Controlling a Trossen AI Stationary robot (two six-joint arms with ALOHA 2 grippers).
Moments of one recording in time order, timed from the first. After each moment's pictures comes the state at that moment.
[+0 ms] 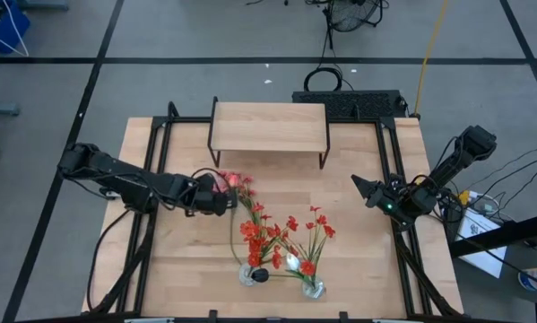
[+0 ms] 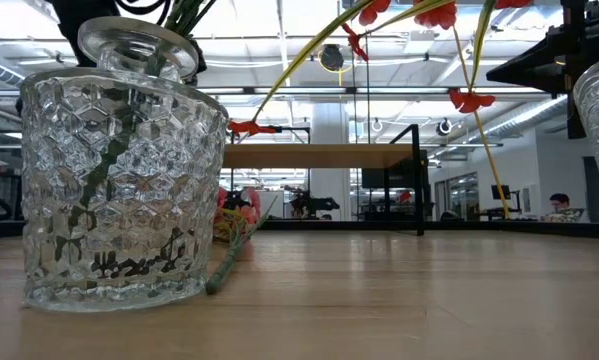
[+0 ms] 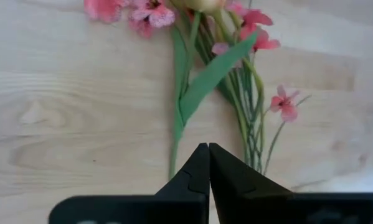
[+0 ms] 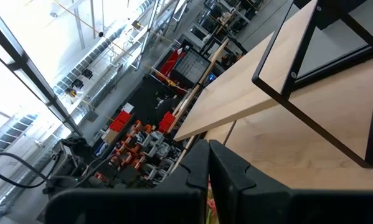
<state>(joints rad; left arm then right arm) -0.21 1.34 0.87 -0.70 -0.22 -1.84 0.77 0.81 0.01 1.20 1.44 0.56</state>
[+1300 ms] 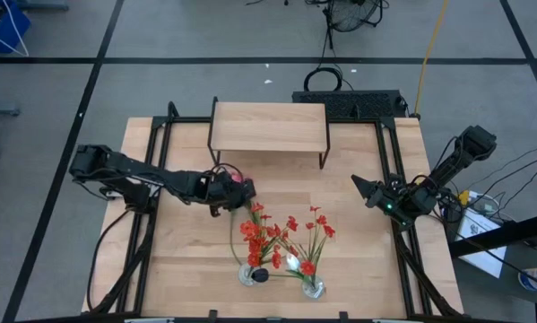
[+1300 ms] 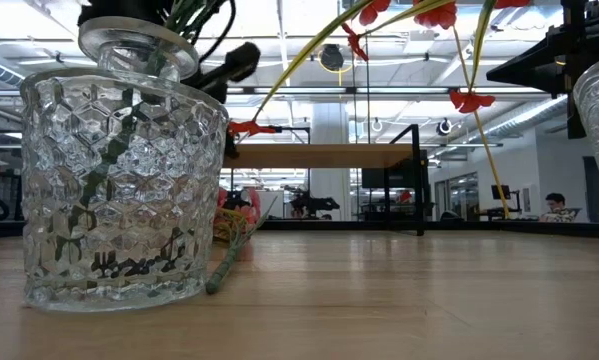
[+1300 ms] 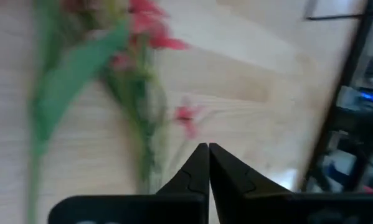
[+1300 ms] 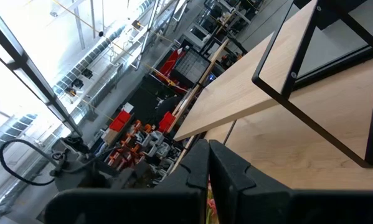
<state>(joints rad) -0.10 1.46 0.87 -0.28 -0.17 -1.86 0.77 0.81 0.01 1.20 1.44 0.56</state>
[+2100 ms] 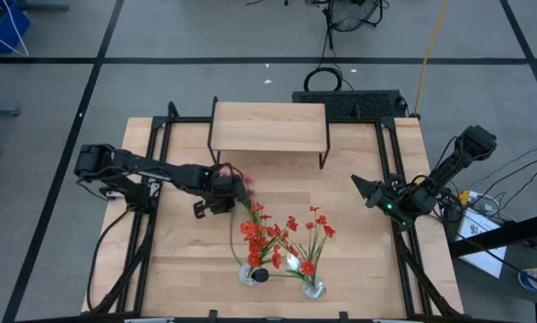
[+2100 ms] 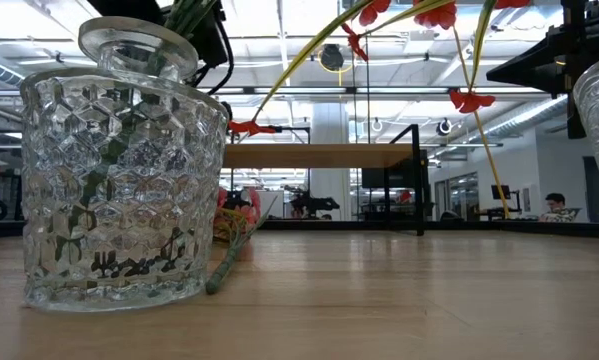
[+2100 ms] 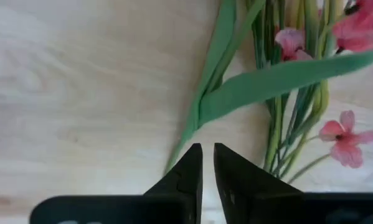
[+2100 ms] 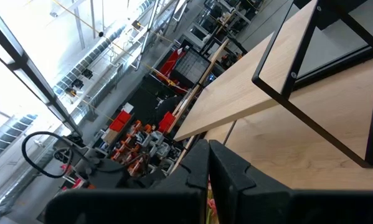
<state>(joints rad) 0.00 1.51 0.87 -0.60 0.13 -1.89 0.77 0.81 0.01 1.20 1.44 0.56</state>
